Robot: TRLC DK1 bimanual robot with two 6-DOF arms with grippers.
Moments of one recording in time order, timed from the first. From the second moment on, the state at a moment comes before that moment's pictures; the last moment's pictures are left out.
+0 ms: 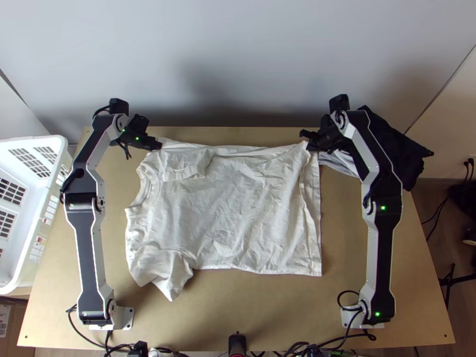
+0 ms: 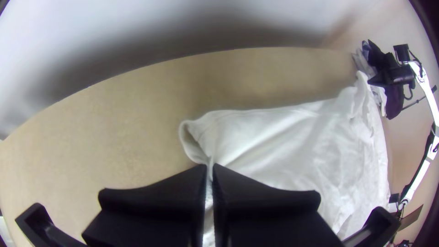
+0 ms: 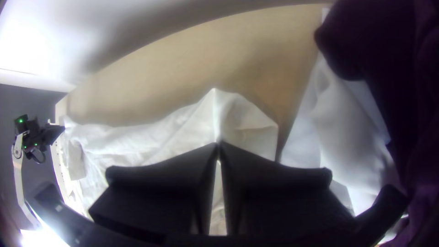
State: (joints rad) left arm 0.08 2.47 2.27 -0.90 0.41 0.35; right arm 0.10 2.45 2.28 -1.00 -0.29 0.27
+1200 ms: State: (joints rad) left arm 0.04 1.88 1.65 -0.81 0.54 0.39; right arm 0.13 1.98 1.74 -0.79 -0.18 0.15
